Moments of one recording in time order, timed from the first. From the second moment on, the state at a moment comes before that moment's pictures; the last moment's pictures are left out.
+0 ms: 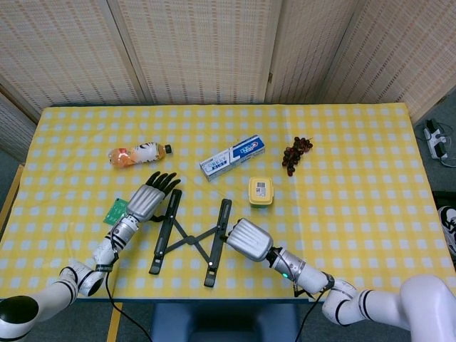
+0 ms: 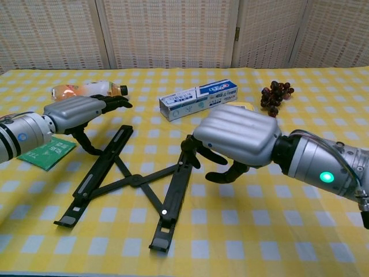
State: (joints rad) left arm -0.77 -1.77 -0.07 -0.77 1.51 0.95 -0.16; right arm 0.76 -1.70 0.02 -1.27 -1.75 1.05 -0.26
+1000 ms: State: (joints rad) left arm -0.76 -1.75 -0.07 -0.84 1.47 0.94 -0.20; right arm 0.79 -1.93 -0.03 -0.97 -1.81 1.13 -0.20
